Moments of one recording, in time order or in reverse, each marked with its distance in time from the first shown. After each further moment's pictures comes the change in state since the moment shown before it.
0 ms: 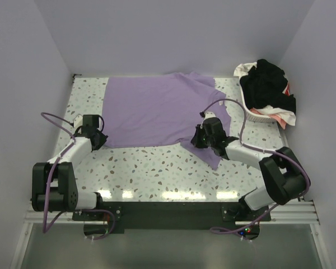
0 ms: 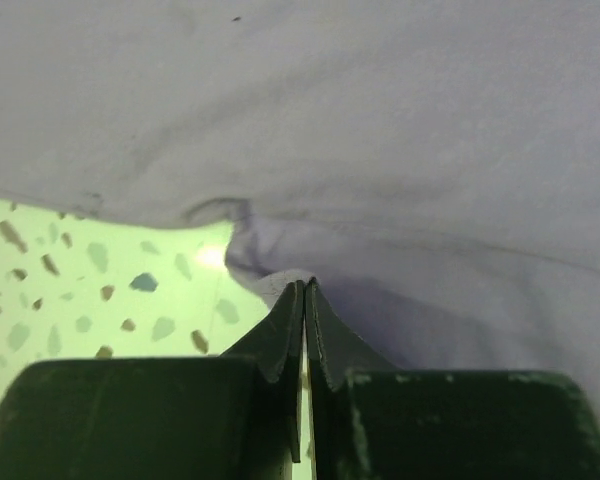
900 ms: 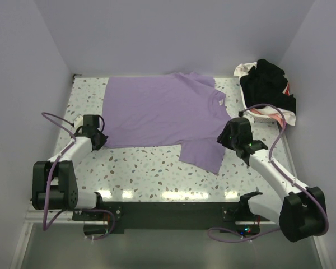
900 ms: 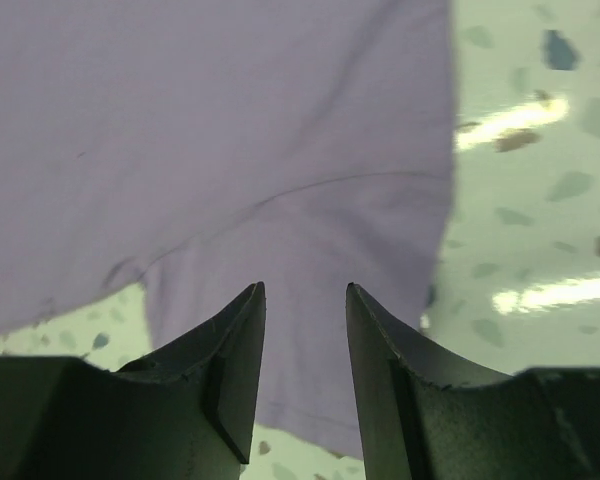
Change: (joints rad) left arm 0.000 0.015 0.000 0.002 0.000 0.001; right arm -0.134 -0.410 -0.042 -0.369 0.203 0.200
